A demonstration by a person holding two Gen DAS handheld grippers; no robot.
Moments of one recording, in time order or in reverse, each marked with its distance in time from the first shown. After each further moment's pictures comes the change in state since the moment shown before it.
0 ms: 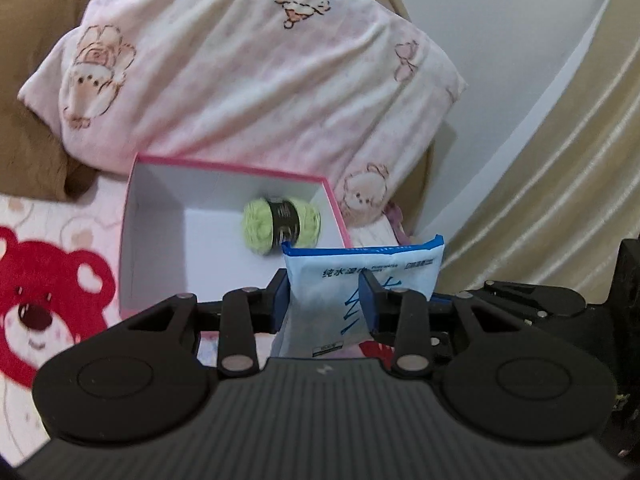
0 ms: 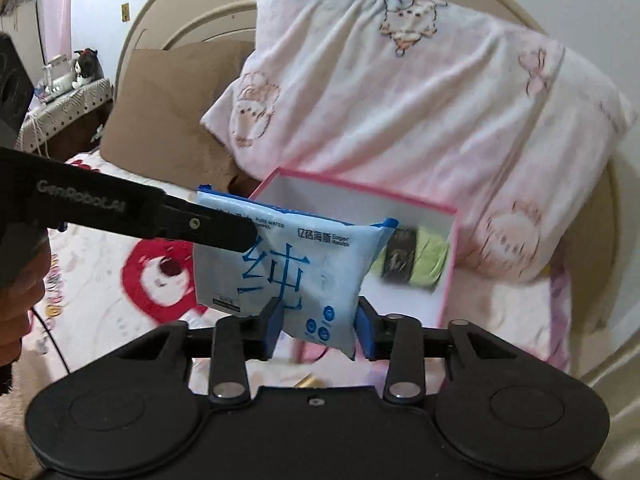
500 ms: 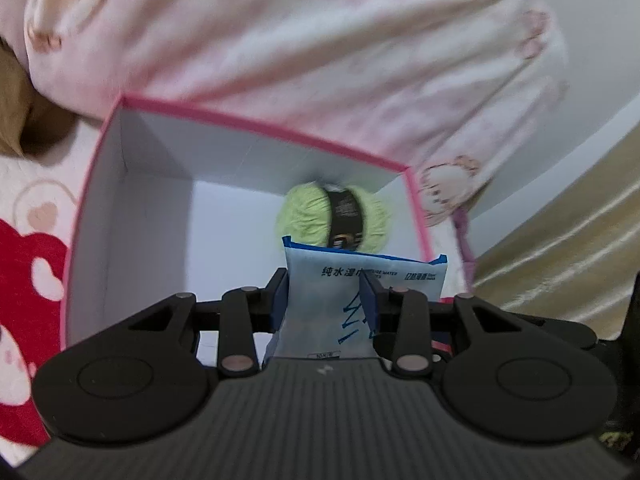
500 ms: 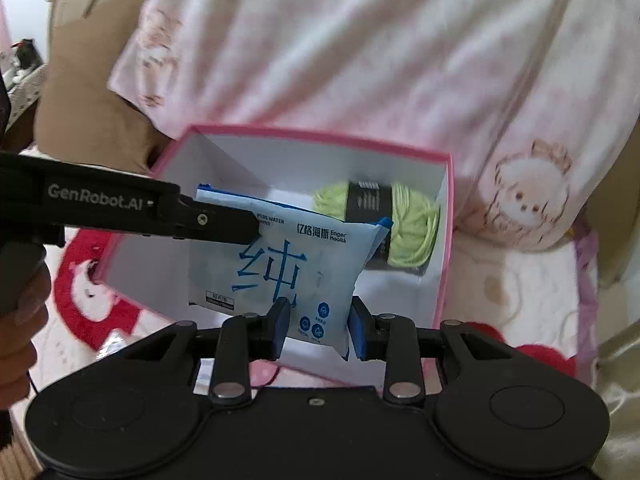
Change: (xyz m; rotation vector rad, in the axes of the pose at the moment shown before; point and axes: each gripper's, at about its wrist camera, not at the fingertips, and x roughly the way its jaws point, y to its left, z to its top) left arm 0.149 0.073 0.021 -0.175 0.144 0.055; right arm 0.137 -0.050 0.008 0.131 0.195 -0.025
